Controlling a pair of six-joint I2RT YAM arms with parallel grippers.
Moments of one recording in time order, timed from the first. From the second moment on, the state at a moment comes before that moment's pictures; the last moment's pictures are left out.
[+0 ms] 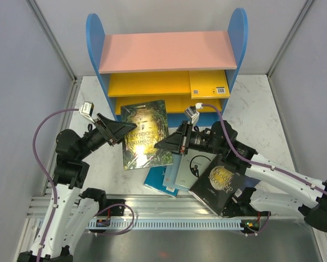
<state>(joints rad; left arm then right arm) -0.18 0.59 0.73 -0.04 0.69 -1.22 0.94 1.03 0.88 0.16 -0.37 1.33</state>
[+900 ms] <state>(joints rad) -0.18 0.52 0.77 -0.21 0.36 -1.37 0.94 0.88 0.69 0.42 -0.28 1.52</state>
